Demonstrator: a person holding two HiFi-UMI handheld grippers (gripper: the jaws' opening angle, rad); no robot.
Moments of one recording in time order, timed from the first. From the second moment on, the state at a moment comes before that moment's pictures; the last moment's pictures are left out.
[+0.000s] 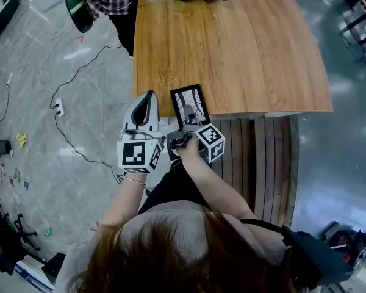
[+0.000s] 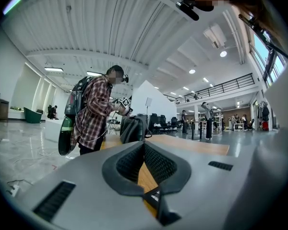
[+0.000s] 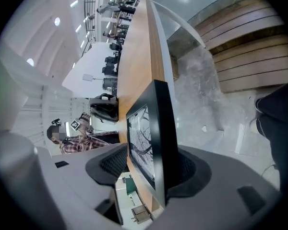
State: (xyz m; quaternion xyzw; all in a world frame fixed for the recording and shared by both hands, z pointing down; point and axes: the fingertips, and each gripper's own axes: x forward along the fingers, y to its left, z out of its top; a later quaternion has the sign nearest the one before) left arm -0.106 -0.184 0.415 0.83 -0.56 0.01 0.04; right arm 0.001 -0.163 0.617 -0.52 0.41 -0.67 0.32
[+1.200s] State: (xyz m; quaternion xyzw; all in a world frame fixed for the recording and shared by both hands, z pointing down) left arm -0.064 -0.177 0.374 0.83 -0.55 -0.05 0.04; right arm 0.043 -0.172 0.379 -0.54 0.82 -0.16 0.10
